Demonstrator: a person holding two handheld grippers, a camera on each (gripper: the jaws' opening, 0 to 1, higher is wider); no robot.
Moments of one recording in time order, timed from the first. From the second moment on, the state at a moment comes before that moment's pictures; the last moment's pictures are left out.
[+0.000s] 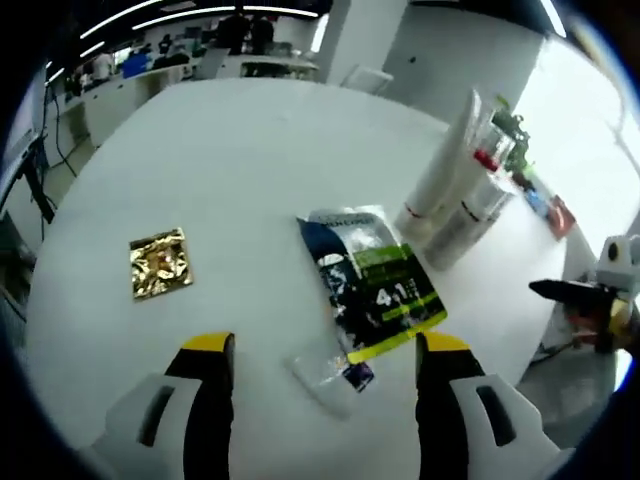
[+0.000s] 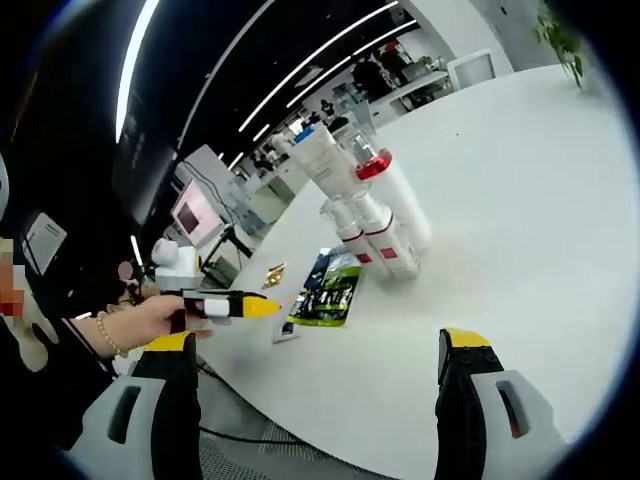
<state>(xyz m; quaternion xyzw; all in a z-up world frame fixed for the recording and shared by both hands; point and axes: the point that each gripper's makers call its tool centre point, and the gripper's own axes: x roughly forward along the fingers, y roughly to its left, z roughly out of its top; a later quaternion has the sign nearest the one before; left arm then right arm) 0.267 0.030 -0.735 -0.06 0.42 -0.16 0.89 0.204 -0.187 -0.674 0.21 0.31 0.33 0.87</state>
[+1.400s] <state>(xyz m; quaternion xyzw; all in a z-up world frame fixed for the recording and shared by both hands) 0.197 0.082 -0.670 -0.01 0.30 -0.19 0.93 0.206 -0.190 -0.671 0.17 0.28 0.33 0.88</state>
